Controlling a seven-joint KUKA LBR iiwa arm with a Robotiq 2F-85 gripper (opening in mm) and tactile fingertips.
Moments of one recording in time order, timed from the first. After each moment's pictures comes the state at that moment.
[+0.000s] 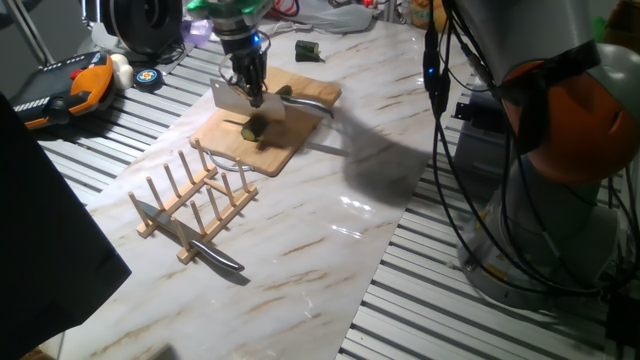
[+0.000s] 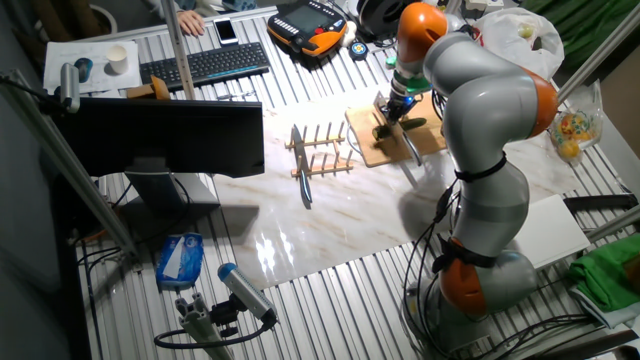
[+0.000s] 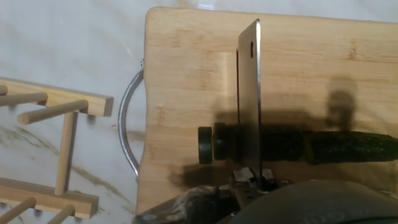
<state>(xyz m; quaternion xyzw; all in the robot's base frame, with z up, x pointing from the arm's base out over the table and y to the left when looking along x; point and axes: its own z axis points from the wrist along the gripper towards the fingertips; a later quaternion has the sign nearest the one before) 0.595 -0.085 0.119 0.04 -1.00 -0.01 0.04</state>
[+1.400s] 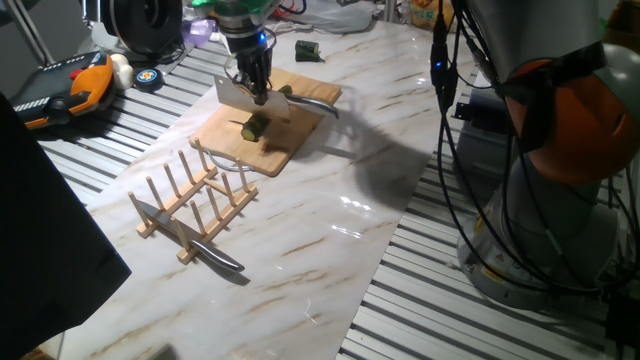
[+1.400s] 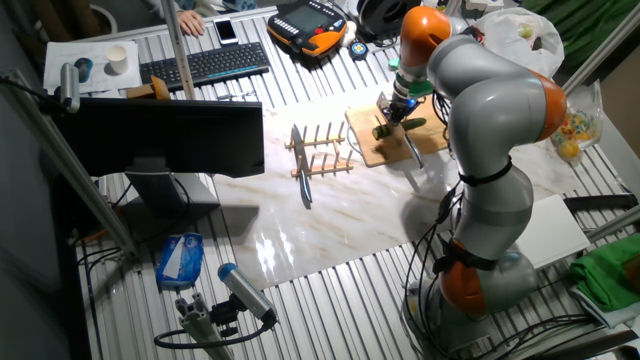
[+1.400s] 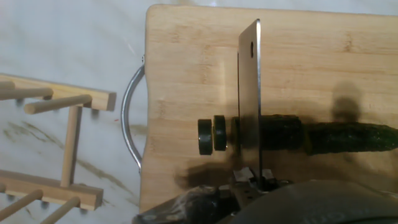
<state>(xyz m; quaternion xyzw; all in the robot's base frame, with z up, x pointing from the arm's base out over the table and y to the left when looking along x) 0.585 -0.084 0.128 0.03 -1.00 0.00 0.03</state>
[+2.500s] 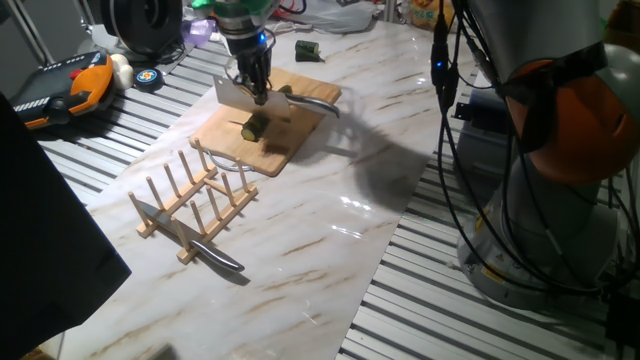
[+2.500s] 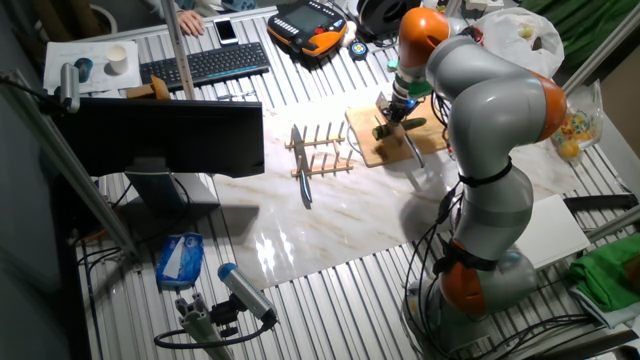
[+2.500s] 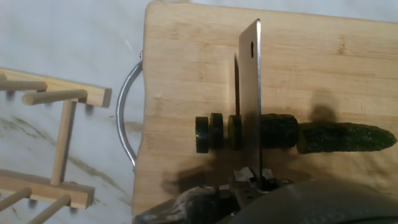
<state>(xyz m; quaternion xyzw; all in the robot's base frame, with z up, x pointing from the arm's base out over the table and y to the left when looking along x) 0.585 -0.085 0.128 0.05 -1.00 0.01 0.03</state>
